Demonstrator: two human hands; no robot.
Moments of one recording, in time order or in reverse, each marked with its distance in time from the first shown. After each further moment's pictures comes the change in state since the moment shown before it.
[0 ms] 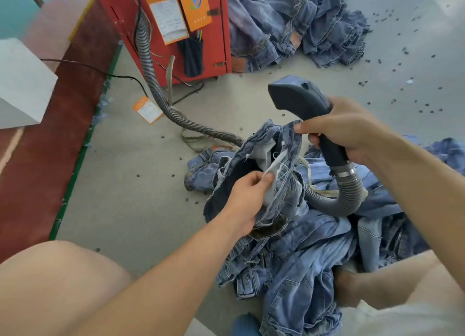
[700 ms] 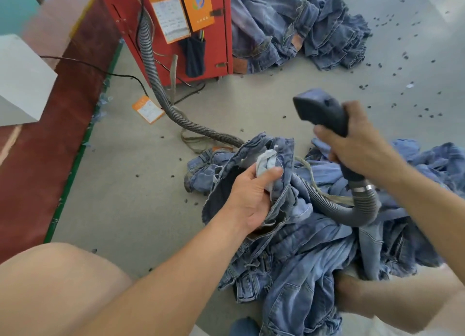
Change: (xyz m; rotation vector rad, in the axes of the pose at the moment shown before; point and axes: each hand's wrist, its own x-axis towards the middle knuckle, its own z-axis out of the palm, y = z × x) left_hand 0.000 0.017 0.005 -0.500 -0.233 0.043; right_hand -0.018 0.030 -0.009 -0.407 0.263 -0.171
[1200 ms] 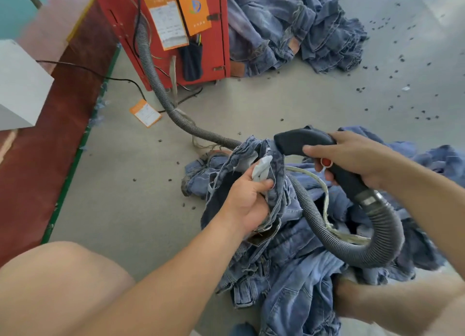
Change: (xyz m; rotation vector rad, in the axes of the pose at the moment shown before) left_hand 0.017 -0.006 -0.006 -0.111 0.056 -0.050; right_hand 0.003 -0.002 -0.005 0.182 -0.388 0.314
